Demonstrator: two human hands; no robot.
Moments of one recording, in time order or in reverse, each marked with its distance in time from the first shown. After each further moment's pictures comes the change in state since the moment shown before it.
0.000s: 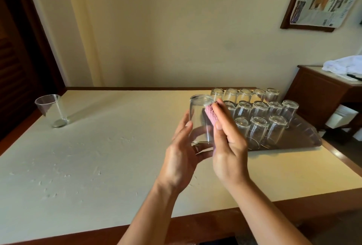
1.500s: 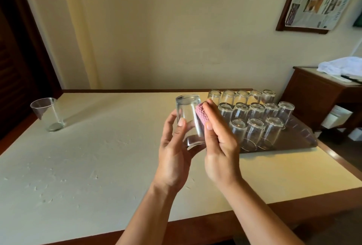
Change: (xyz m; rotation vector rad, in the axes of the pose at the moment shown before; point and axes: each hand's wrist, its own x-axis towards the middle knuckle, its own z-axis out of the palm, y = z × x) left_hand -0.002 0.009 0.003 -0.087 0.103 0.140; right_hand 0.002 -0.007 0.009 -0.089 -0.009 -0.044
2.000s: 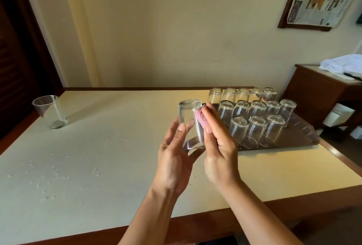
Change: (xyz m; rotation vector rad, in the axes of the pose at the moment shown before) left_hand -0.008 -0.007 -0.009 -0.100 0.110 -0.127; right_hand -0.011 0.008 0.002 0.034 -0.034 0.051
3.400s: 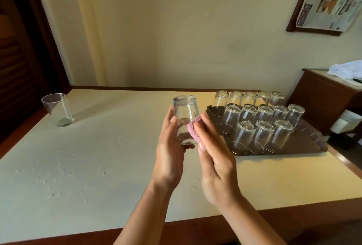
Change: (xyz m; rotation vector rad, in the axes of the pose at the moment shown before) left_hand 0.015 0.017 -0.010 0.307 -0.027 0.222; right_hand -0.020 -0.008 0.011 -0.001 -0.150 -0.074
